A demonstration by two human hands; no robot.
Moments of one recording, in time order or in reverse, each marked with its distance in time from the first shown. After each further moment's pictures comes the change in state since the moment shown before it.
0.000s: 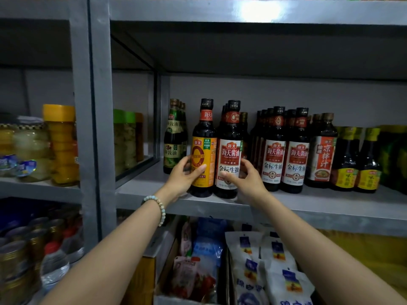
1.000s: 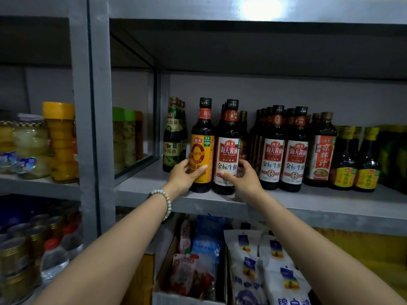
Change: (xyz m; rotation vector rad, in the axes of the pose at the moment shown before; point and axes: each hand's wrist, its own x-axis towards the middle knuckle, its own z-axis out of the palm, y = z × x) left_hand 0.007 -0.004 0.008 0.157 0.063 -0.085; right_hand 0.010 0.012 0.003 -0.054 0.040 0.028
